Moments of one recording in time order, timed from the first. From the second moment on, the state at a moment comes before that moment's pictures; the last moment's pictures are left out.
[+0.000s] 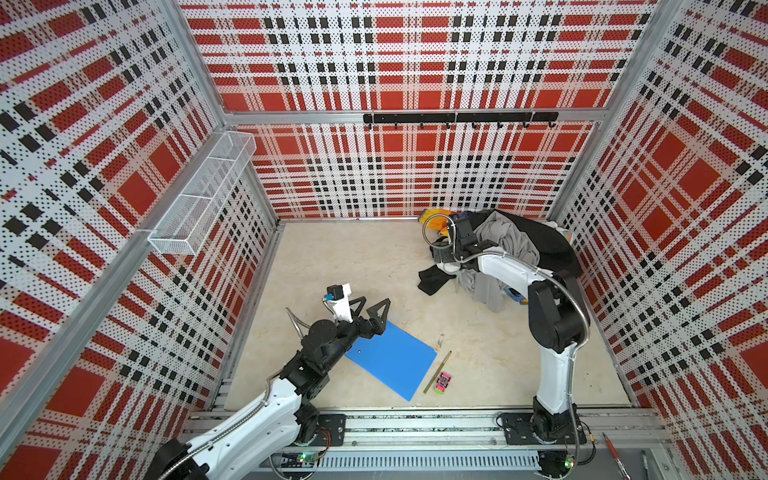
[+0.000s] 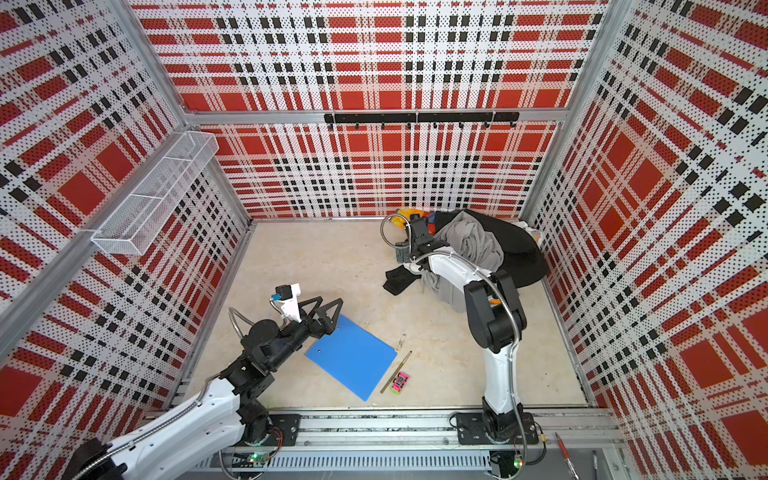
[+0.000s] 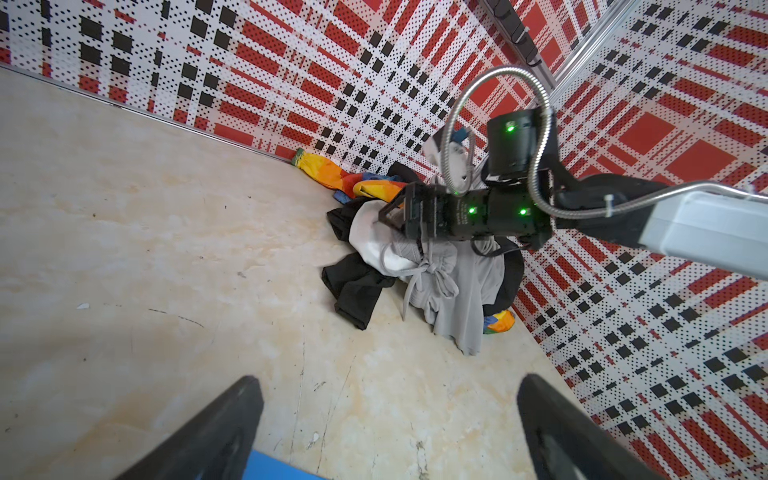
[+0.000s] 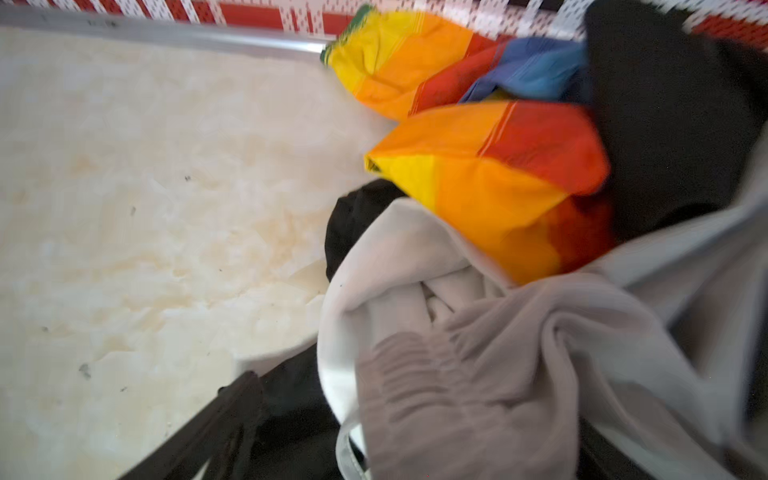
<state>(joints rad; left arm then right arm) -0.62 0.75 0.26 0.41 -0.04 -0.57 0.44 2.04 1.57 -0.36 0.22 0.19</state>
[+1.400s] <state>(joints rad) -0.61 0.76 0.26 0.39 -0.04 -0.57 0.48 2.34 1.88 -0.68 0.38 0.02</state>
